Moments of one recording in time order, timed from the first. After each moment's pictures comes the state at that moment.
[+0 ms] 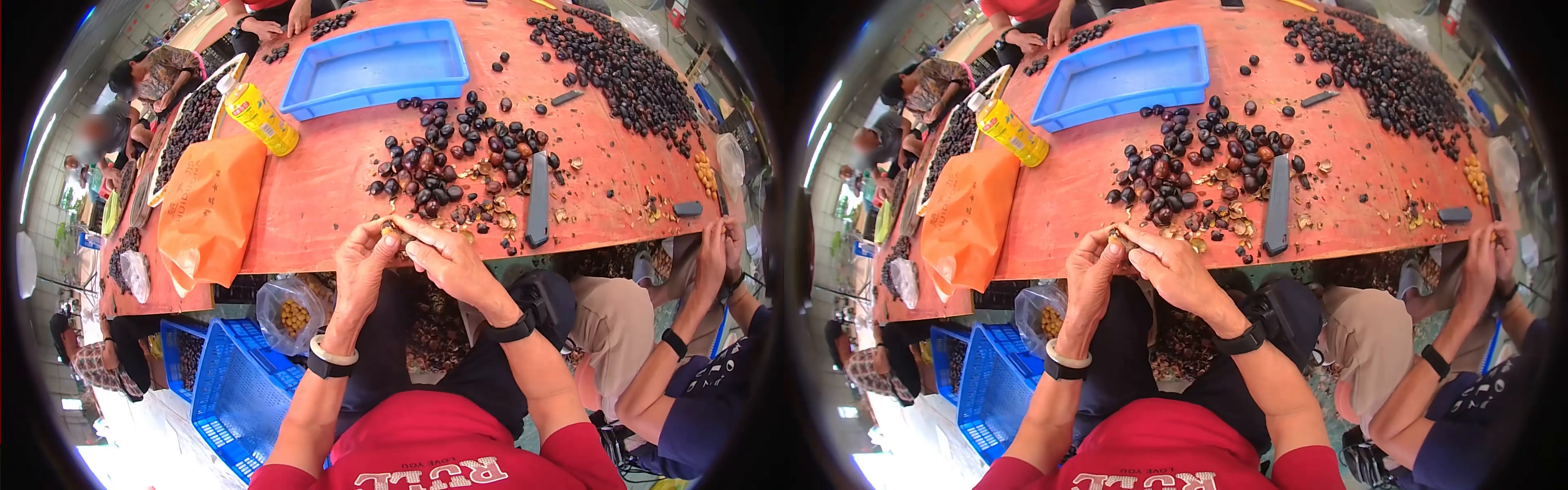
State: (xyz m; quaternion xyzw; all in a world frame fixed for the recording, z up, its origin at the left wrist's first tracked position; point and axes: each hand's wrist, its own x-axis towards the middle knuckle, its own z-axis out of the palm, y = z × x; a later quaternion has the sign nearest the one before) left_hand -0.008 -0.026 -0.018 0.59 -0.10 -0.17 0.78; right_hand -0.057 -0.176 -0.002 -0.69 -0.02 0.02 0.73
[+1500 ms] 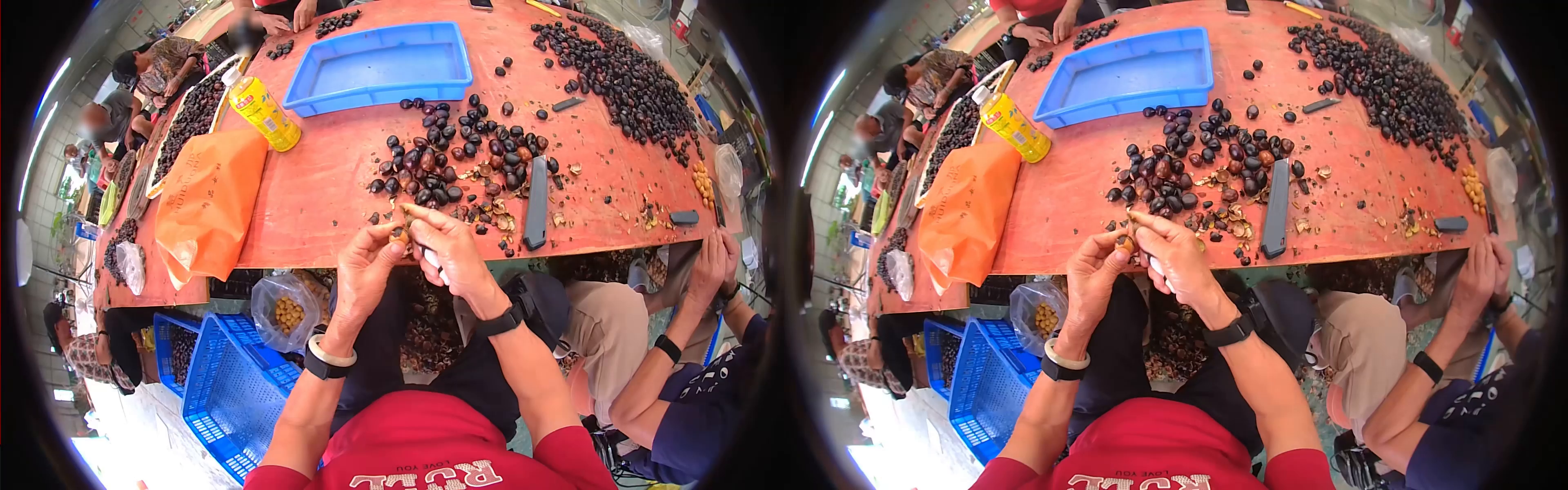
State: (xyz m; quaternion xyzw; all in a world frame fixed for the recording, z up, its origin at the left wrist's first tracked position) left_hand -0.017 -0.026 -0.017 0.61 -0.15 -0.13 0.77; right_hand -0.045 -0.174 -0.020 -0.44 0.06 0.07 0.89
